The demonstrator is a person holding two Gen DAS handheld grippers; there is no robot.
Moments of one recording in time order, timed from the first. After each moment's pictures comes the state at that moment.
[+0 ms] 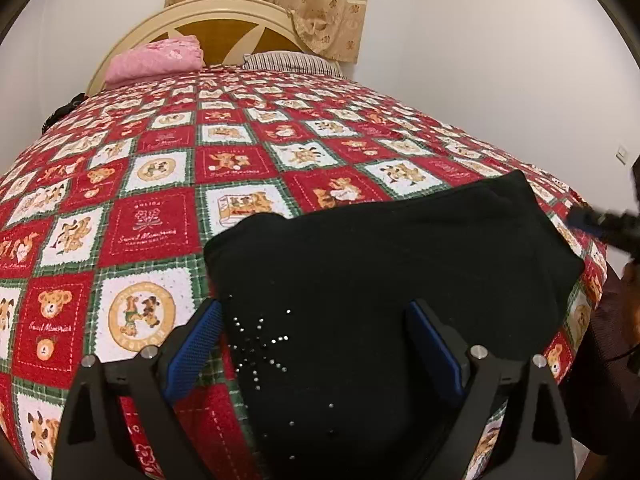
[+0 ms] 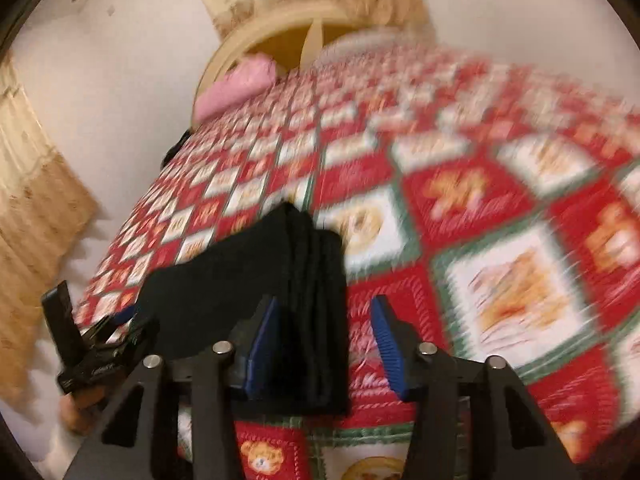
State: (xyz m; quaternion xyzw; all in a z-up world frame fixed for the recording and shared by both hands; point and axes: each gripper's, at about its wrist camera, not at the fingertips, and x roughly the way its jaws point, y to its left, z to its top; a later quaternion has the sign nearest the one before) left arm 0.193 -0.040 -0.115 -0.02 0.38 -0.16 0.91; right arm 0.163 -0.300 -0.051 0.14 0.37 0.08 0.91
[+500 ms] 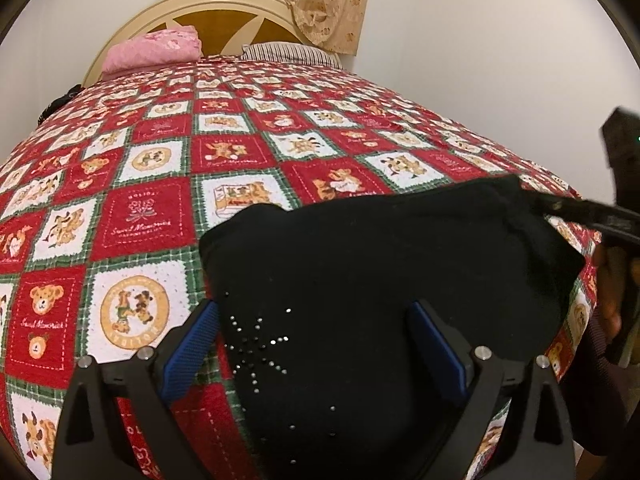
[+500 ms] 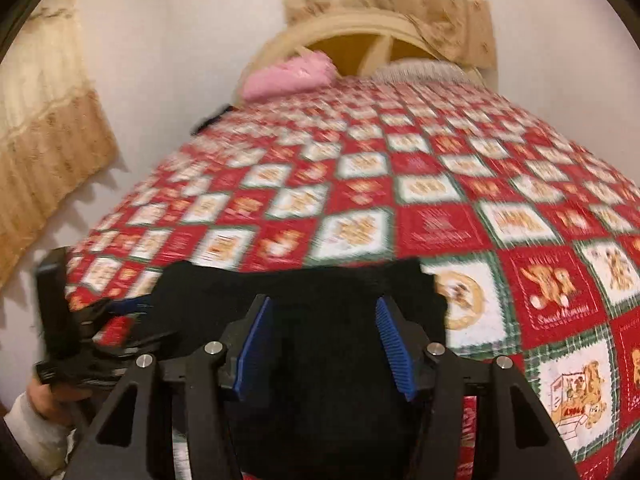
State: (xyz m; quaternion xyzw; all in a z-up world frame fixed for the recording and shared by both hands) left arm 0.199 -0.040 -0.120 -0.03 0.39 -0.16 0.90; right arm 0.216 -0.233 -0.058 0.04 0.38 0.14 0.91
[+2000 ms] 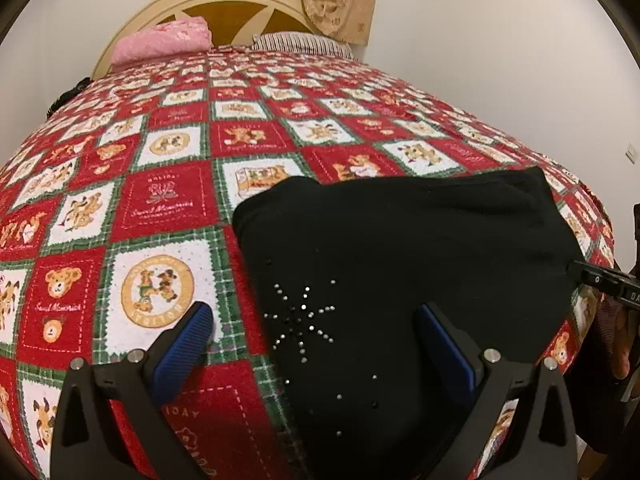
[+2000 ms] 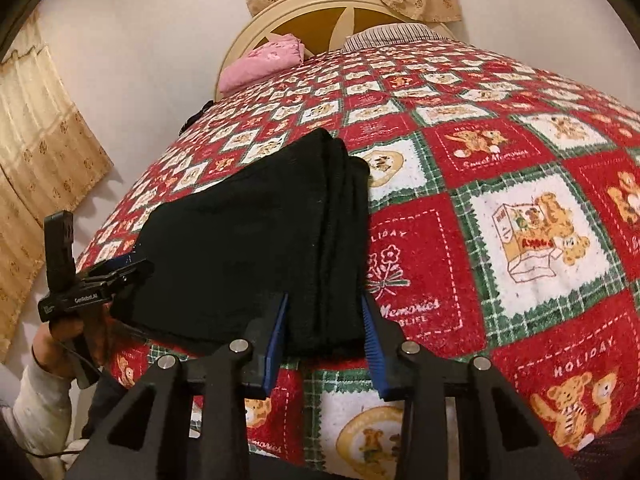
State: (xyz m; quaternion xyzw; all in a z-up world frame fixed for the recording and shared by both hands) left arm 0.197 -0.030 -0.125 -0.02 0.42 -0.14 0.90; right arm 0.138 -0.290 -0.096 0.11 0.40 0.13 0.90
